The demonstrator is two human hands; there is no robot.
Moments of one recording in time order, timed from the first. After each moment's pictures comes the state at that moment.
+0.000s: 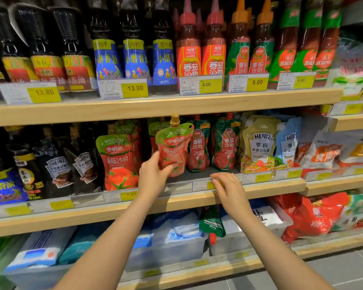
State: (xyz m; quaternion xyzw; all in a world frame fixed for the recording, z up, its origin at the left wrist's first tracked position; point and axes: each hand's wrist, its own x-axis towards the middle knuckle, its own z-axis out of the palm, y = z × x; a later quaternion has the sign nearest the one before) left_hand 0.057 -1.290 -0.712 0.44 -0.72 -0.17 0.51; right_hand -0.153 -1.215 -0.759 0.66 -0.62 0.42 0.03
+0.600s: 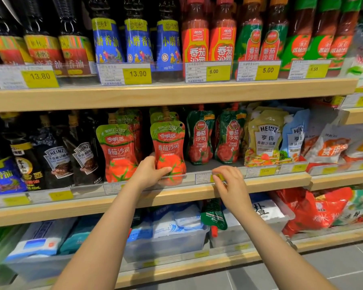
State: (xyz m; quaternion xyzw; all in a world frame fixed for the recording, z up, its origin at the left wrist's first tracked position) left_hand 0.082 -1.310 -0.717 0.51 -0.74 -0.33 0.30; right_hand -0.144 -1.215 -0.766 0.65 -0.62 0.44 0.04
